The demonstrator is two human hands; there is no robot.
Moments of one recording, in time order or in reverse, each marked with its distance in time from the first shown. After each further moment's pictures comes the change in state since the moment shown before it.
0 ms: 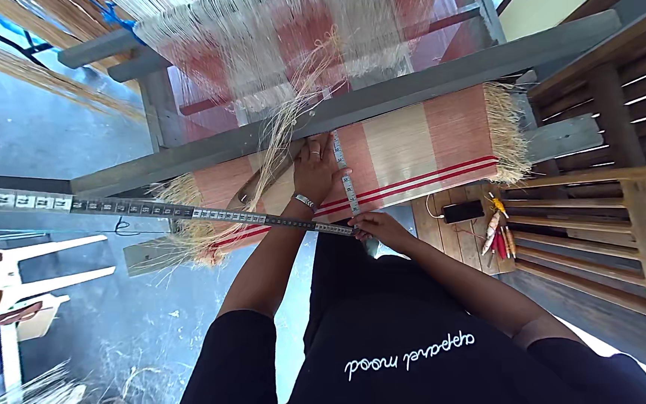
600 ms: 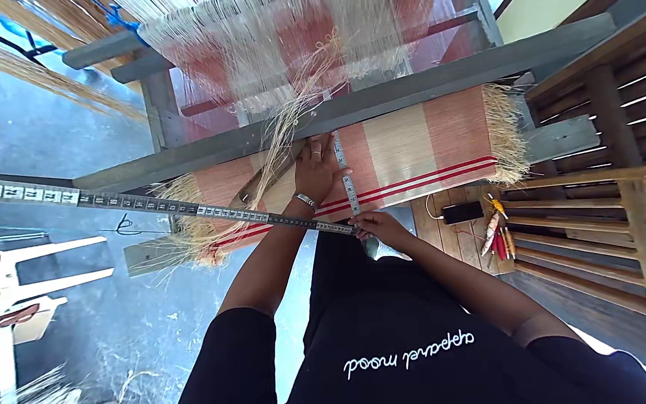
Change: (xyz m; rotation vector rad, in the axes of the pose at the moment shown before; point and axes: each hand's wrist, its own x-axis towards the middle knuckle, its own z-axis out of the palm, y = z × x) left_hand 0.001 -0.002 0.004 0.038 0.067 0.025; right_hand 0.003 -0.004 0.001 -0.050 0.021 0.019
